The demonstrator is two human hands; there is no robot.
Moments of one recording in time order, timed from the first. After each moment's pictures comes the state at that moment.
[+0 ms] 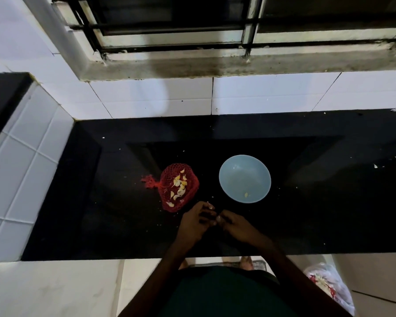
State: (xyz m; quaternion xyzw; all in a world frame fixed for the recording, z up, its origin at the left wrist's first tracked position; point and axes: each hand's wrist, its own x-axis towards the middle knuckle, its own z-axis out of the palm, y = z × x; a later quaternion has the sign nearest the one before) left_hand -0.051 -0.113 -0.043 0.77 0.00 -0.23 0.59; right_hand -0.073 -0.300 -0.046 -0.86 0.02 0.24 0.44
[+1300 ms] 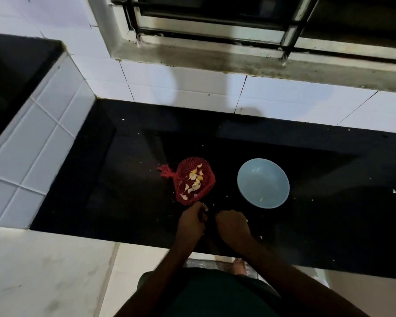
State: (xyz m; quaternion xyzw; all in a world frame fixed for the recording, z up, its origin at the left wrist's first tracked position) left_hand -0.060 -0.078 -0.064 0.87 0.06 -0.17 0.47; right_hand -0.056 -0.220 -0.021 -0.96 -0.14 0.22 -0.11
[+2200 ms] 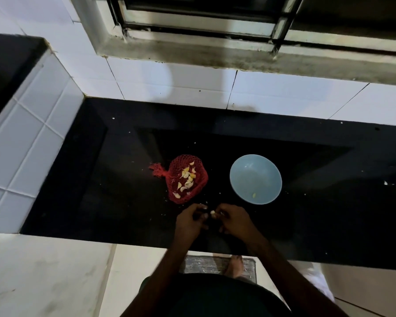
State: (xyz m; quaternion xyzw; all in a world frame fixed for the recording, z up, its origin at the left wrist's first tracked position) left_hand -0.064 -0.096 -0.059 0.76 0.14 -0.19 0.60; right_hand -0.052 -0.267 -0.036 -0.88 0.06 0.26 0.39
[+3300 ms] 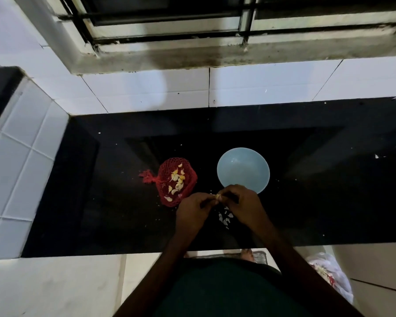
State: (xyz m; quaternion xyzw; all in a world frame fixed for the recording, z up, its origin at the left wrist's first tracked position) left_hand -0.039 -0.126 -0.028 0.90 -0.10 -0.07 0.43; right_hand -0.053 -0.311 -0.001 -0.90 0.02 0.03 0.44
